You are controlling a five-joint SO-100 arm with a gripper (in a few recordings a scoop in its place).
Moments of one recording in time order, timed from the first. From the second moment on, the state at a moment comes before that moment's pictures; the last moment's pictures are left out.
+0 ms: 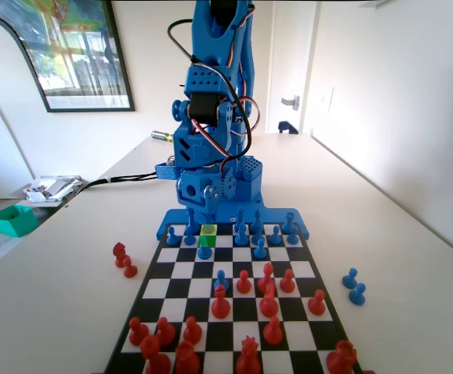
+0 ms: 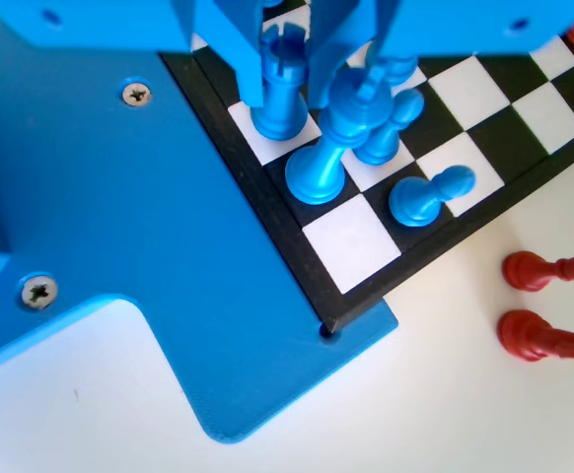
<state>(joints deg) 18.5 108.1 161.7 28.7 -166.9</state>
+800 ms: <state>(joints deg) 17.4 101.8 149.7 36.7 -166.9</state>
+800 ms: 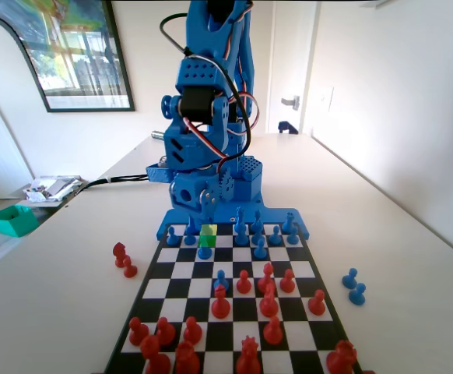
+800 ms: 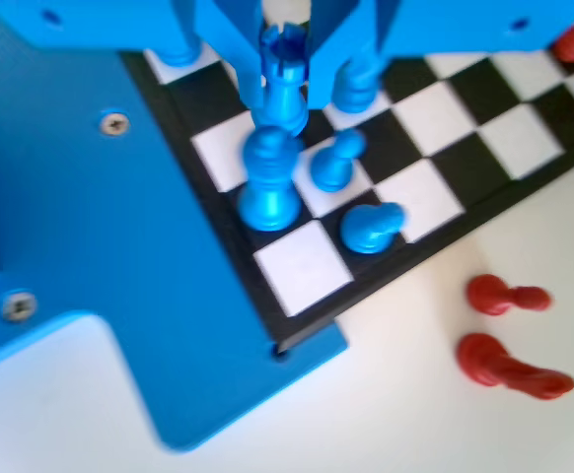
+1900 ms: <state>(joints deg) 16.0 97.6 147.7 33.4 -166.9</state>
